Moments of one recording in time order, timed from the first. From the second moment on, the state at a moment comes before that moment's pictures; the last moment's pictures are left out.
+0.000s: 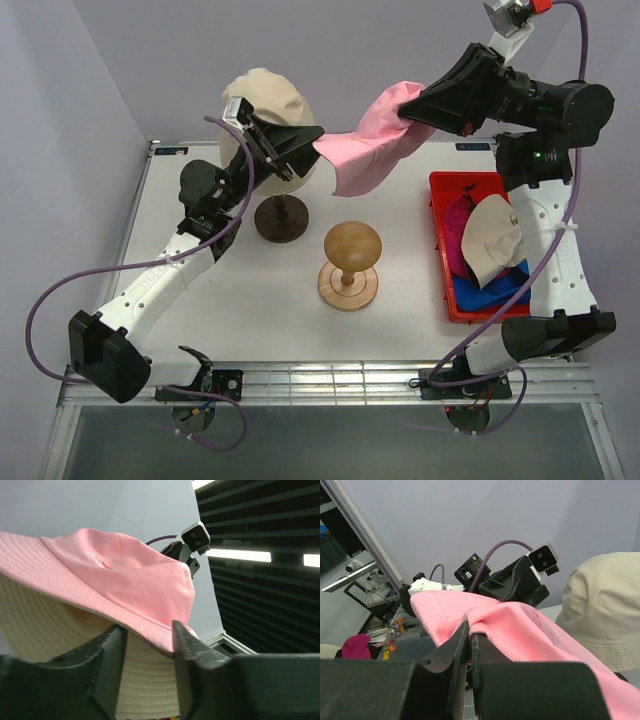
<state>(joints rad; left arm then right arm) -0.53 1.29 1.19 0.67 0.46 -1.73 0.17 1.47 1.89 0.56 -1.28 1.23</state>
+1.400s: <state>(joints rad) -0.06 1.78 1.86 0.66 0.93 -1.50 0.41 1.79 2.15 0.01 -0.86 0.96</state>
